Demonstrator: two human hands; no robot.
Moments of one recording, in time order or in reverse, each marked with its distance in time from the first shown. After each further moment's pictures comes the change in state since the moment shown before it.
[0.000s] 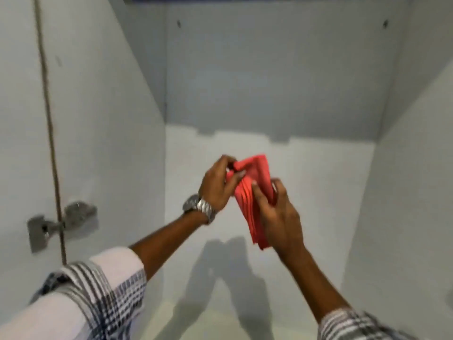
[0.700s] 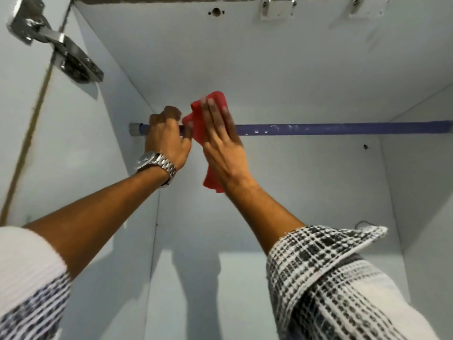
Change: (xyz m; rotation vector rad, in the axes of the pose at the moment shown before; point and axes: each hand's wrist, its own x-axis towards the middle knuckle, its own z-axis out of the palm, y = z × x) left_hand 0.340 0.012 -0.170 0.477 0.528 0.257; right_hand 0.421 -0.132 -0.034 -1.024 0.516 -0.274
